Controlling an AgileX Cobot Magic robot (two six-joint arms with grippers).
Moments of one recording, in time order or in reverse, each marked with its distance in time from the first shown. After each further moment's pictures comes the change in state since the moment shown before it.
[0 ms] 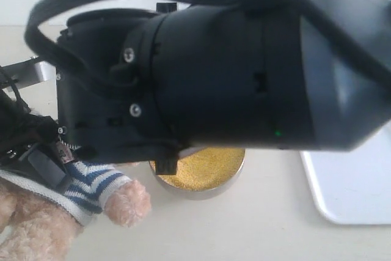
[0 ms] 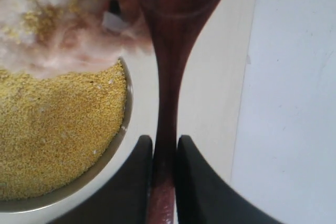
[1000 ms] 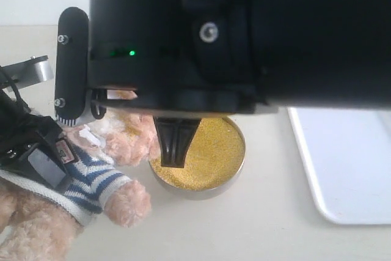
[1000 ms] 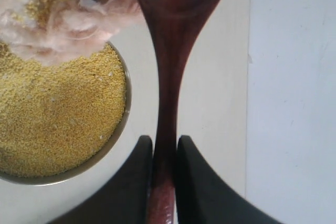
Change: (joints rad) left arm 0.000 0.000 0.000 -0.002 0.000 0.000; right arm 0.000 -0.118 0.005 0.087 0.015 -0.034
